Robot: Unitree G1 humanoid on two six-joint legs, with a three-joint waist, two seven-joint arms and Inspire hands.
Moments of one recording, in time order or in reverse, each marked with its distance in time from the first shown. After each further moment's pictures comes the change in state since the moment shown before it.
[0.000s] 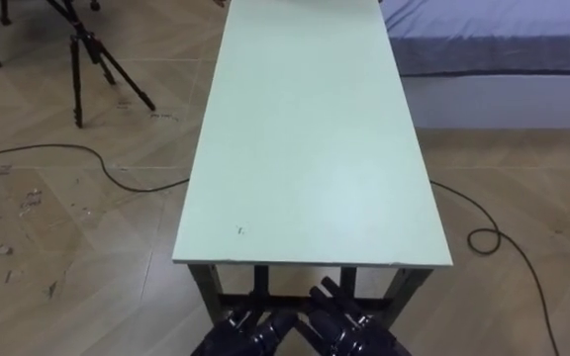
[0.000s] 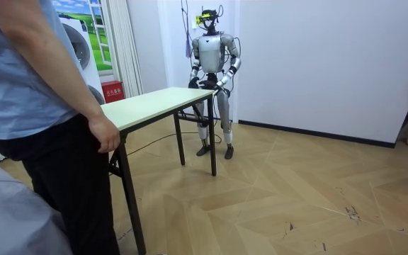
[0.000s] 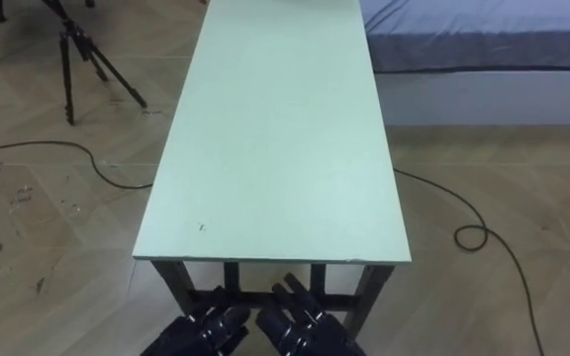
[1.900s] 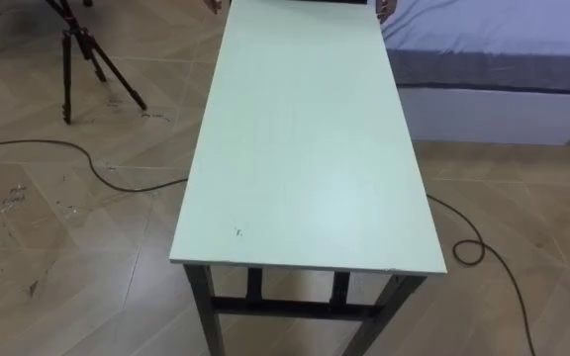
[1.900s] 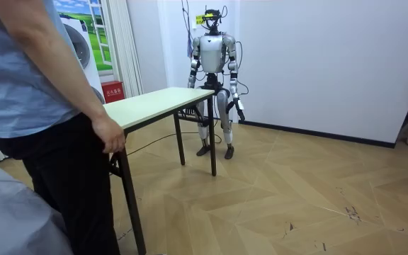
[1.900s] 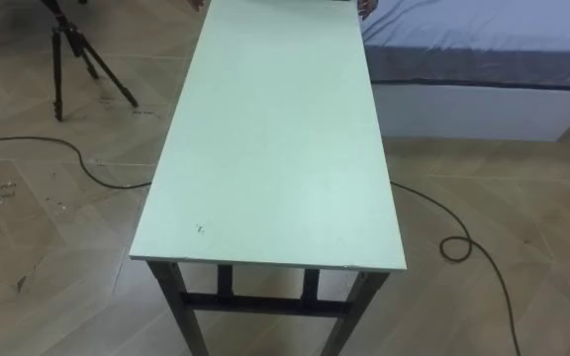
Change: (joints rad) left arm -0.190 -0.146 0.384 0.961 1.032 -0.104 0.549; right arm -0.298 0.133 -0.207 1.056 -0.527 -0.085 -0.241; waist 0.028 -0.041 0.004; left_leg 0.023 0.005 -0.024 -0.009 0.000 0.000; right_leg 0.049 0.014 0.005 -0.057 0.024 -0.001
